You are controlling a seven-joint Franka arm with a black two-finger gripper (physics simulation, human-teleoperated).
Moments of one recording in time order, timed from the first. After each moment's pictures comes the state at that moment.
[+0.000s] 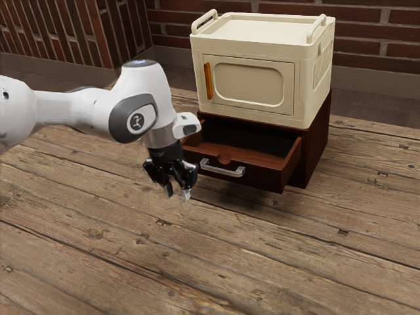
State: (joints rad) arm -0.34 0.04 0.15 -2.05 -0.12 2.10 -0.21
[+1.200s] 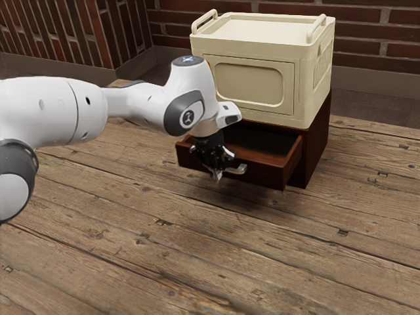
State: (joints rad) arm -0.35 0.42 0.15 -1.62 -0.11 2.16 -0.17
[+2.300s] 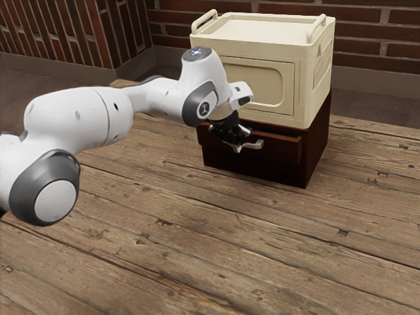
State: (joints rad) arm -0.24 0.68 0.07 -1.26 -0.09 2.24 -0.14
